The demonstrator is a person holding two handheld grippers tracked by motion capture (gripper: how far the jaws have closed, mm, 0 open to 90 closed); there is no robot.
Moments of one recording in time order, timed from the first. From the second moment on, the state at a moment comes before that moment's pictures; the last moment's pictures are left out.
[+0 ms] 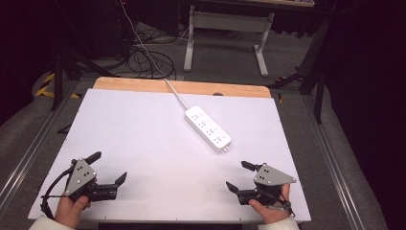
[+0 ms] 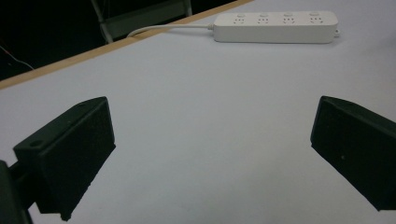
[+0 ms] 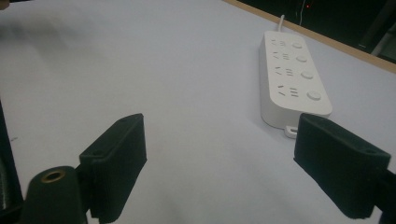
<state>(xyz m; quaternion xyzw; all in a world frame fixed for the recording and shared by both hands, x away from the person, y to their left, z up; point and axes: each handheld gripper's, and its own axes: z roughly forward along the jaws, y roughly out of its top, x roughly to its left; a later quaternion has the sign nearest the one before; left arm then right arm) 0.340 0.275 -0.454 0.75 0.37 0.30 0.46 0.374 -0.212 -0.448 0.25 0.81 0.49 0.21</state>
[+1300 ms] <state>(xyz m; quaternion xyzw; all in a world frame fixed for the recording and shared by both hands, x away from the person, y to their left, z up) 0.335 0.276 -0.452 0.75 0.35 0.30 0.48 0.393 -0.189 -0.421 0.23 0.83 0.46 0.21</state>
